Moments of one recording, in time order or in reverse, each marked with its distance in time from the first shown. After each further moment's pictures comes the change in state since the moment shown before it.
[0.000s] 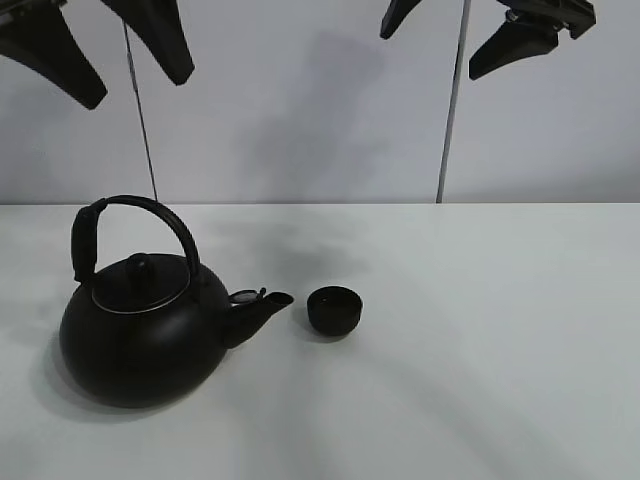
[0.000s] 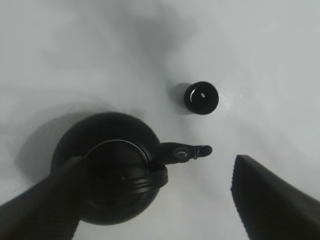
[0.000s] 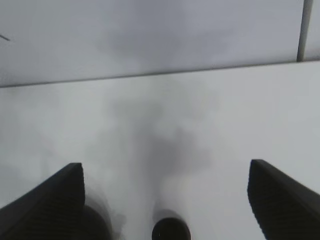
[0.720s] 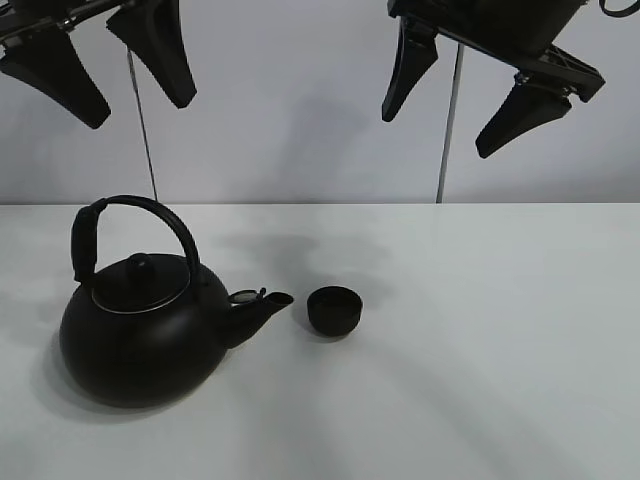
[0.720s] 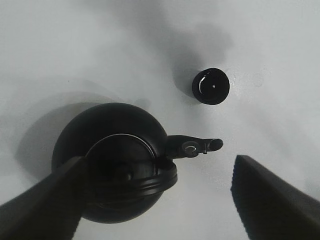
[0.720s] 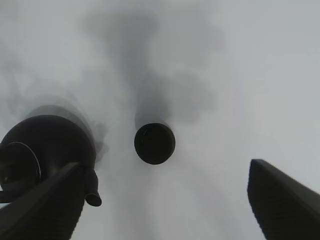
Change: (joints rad) left arm 0.000 0.037 0.011 0.000 0.004 0.020; right arm 0.000 0.056 0.000 0.033 0.280 0.001
